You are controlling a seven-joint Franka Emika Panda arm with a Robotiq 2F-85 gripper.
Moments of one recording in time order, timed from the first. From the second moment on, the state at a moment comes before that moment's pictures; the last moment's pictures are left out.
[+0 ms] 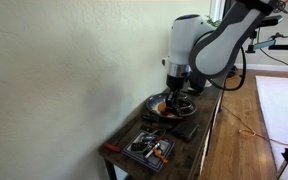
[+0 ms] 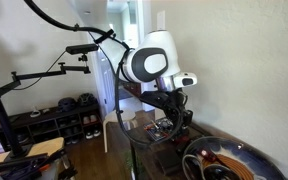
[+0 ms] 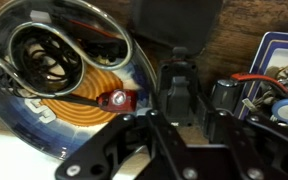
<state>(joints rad) 0.06 0.30 -0.11 -2.28 -0.24 2.78 0.07</state>
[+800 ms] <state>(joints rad) 0.05 0.37 -0.18 -2.20 -0.29 2.78 0.10</state>
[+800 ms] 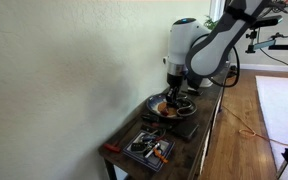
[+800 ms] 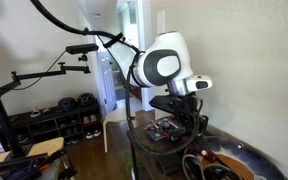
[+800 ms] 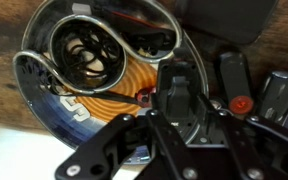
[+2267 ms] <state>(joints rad) 0.05 0.64 -0.18 -1.92 -0.24 2.78 0.10</state>
